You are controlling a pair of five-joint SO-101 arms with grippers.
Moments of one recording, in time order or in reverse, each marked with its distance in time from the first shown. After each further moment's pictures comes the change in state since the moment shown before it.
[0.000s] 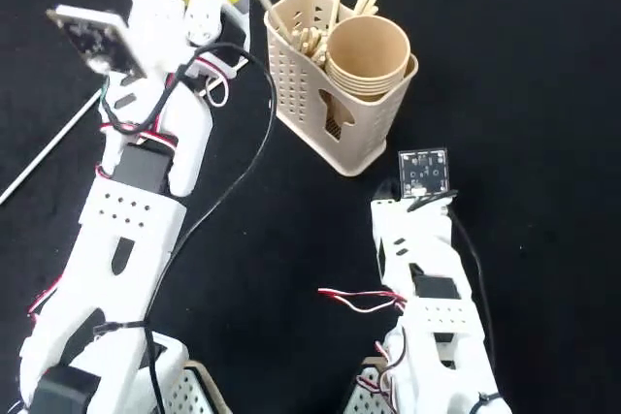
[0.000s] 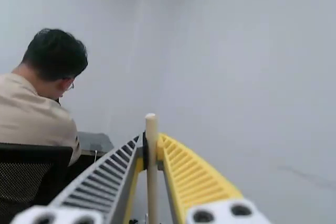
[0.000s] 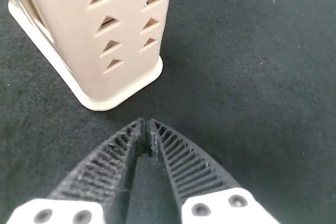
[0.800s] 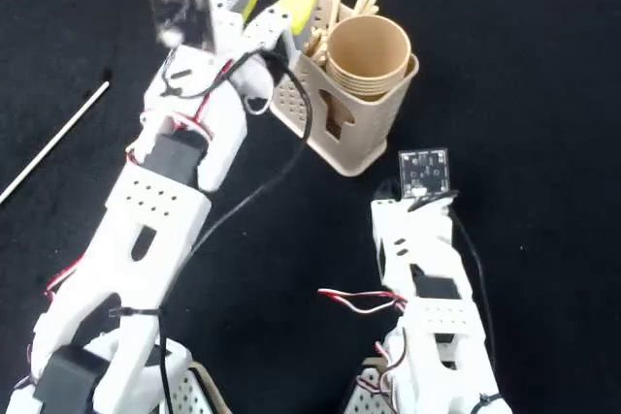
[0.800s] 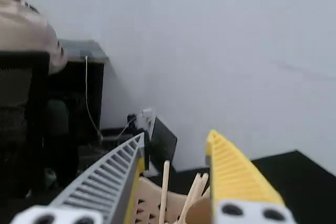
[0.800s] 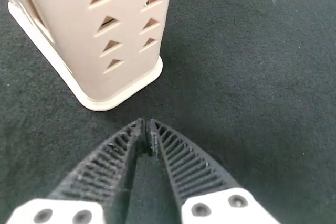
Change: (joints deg) left arm 5.7 5.8 -5.5 22.0 -3.0; right arm 0.0 0.0 0.0 0.0 0.0
